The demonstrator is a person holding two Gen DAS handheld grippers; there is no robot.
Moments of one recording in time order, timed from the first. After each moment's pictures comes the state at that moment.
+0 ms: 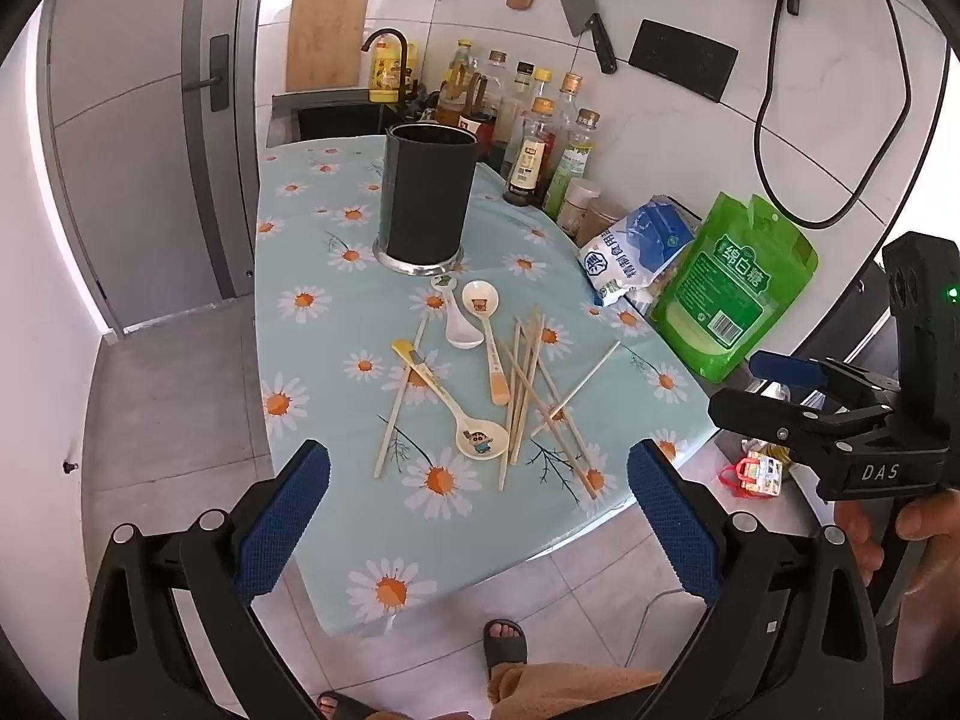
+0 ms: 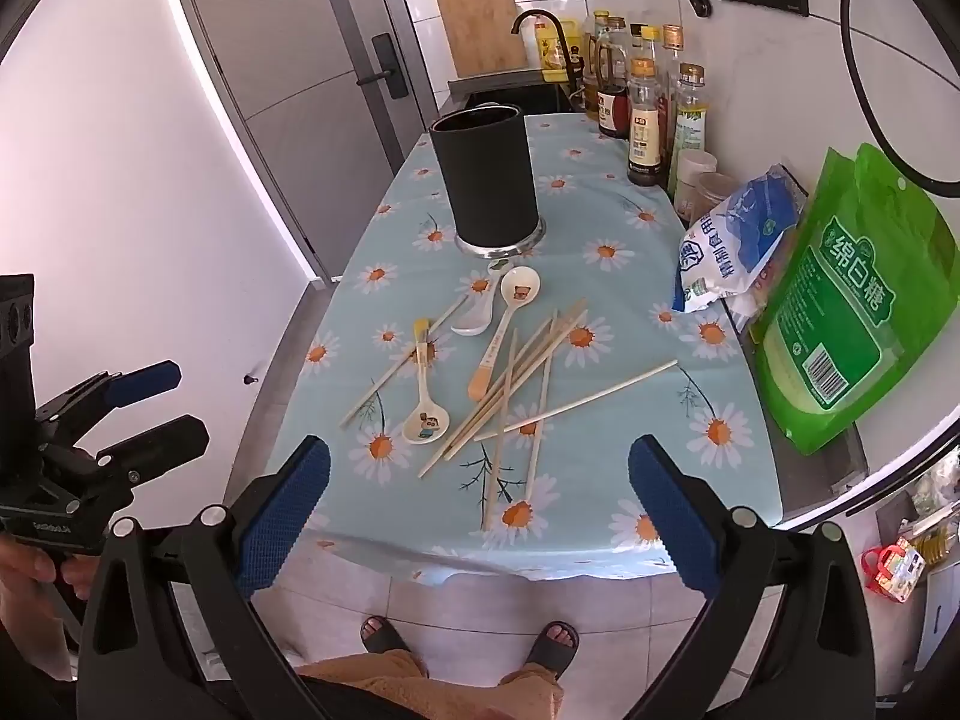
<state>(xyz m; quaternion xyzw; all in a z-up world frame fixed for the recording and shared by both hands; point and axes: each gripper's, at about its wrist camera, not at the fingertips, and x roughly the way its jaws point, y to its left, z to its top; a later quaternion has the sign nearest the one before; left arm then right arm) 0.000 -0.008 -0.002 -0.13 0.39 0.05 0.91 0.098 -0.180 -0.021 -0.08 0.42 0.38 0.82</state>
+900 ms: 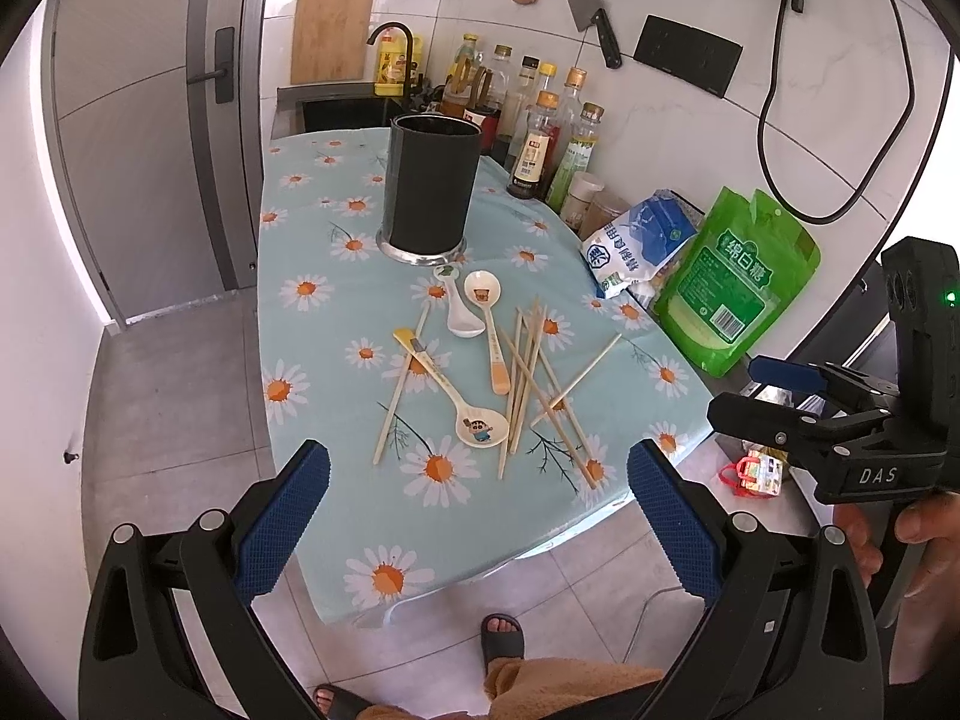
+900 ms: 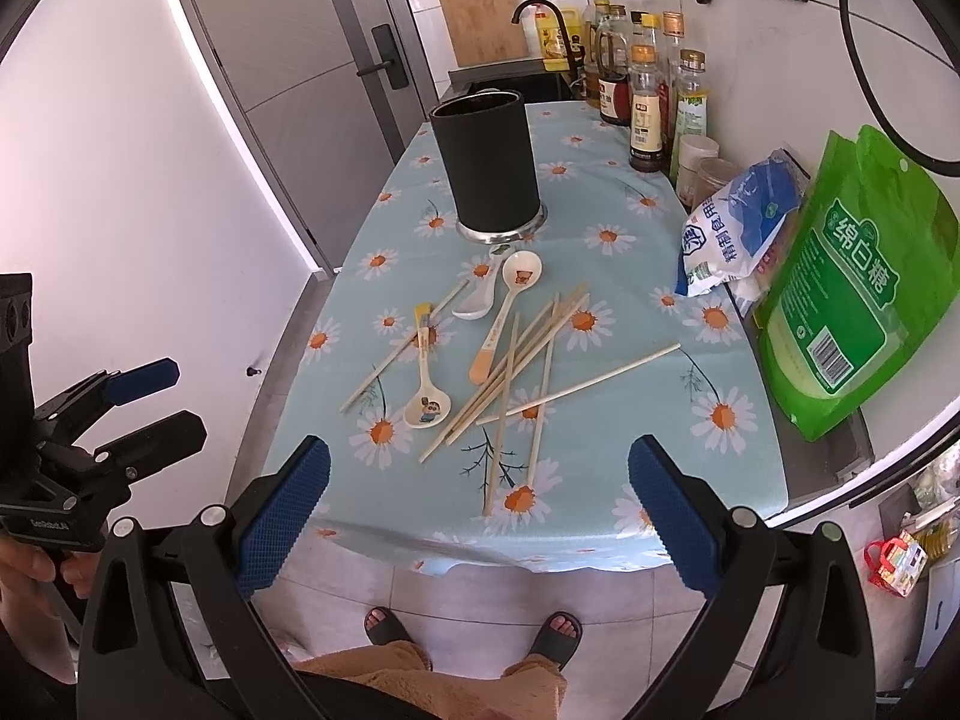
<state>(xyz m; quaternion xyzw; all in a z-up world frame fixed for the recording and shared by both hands) -0.008 0.002 -0.001 -0.13 0.39 0.06 0.91 0.096 -0.182 -0.027 -0.08 0.43 0.38 0.82</state>
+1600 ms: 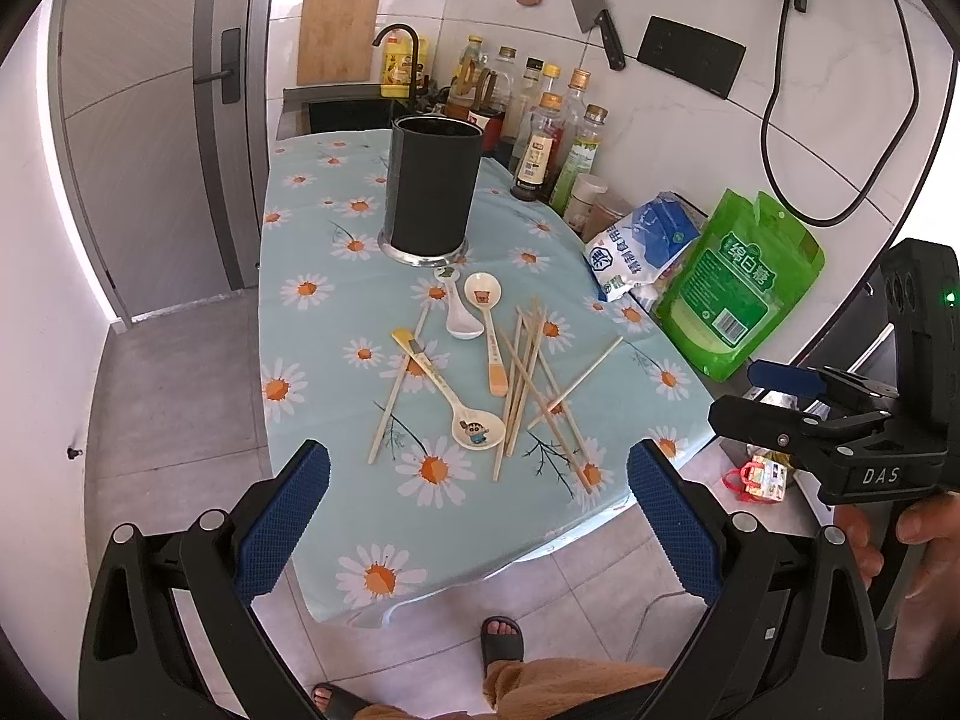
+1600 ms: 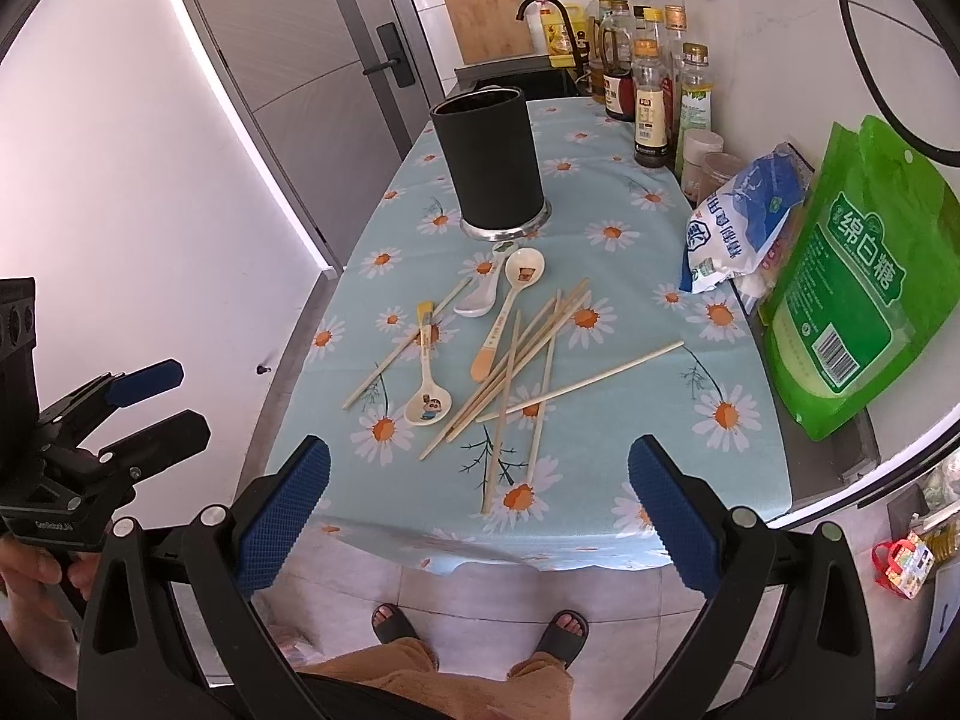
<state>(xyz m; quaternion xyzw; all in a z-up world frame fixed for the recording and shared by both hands) -0.009 -0.006 -0.006 -0.13 0.39 0.07 0.91 0.099 -0.186 -0.029 -0.08 0.43 0.39 0.81</state>
